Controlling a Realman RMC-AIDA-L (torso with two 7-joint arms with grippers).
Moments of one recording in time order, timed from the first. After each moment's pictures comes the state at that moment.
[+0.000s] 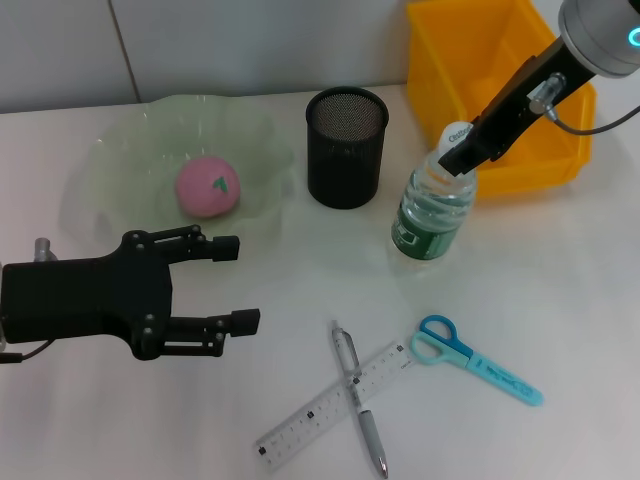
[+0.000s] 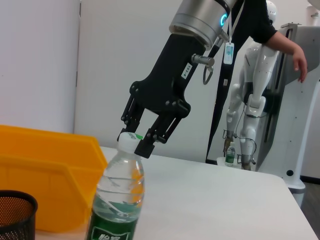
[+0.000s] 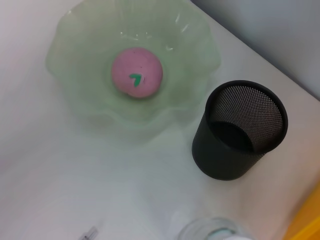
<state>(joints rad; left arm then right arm) -0.45 -2.05 0.94 0.82 1.80 1.74 -1.34 0.85 2.08 -1.14 -1.55 -2.72 -1.85 2.56</state>
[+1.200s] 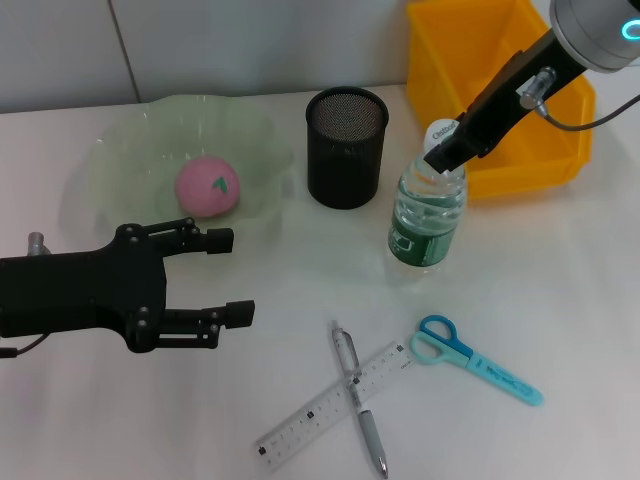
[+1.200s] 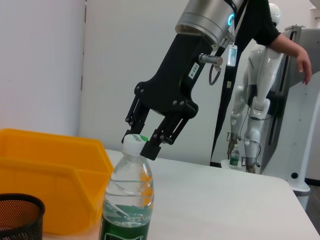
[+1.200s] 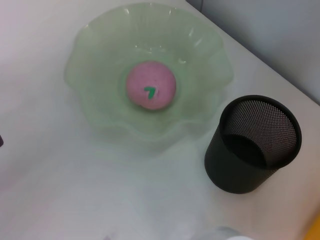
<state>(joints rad) -0.45 -2.05 0.92 0.82 1.80 1.75 -1.34 0.86 2.08 -1.14 -1.55 -2.69 -1.85 2.56</state>
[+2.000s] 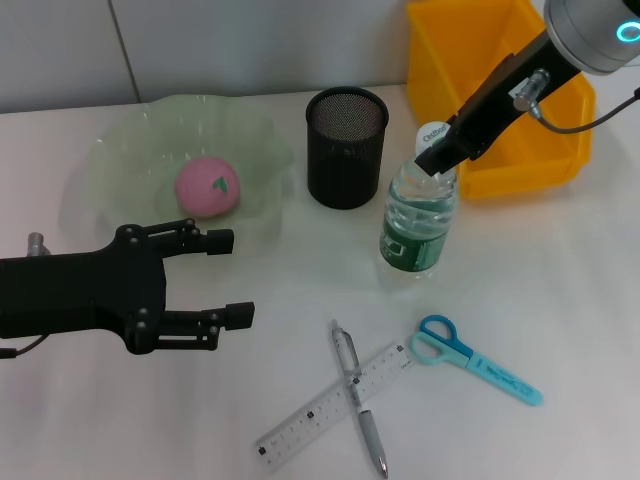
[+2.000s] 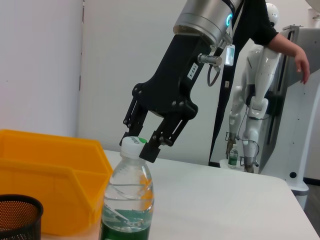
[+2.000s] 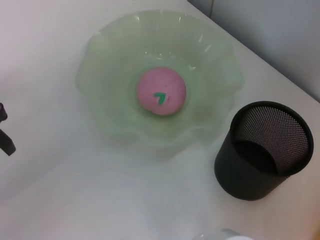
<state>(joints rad) -0.45 -2.05 0.92 0.82 1.80 1.75 -1.34 0.86 2.08 -1.14 -1.55 -2.65 -1.85 2.56</state>
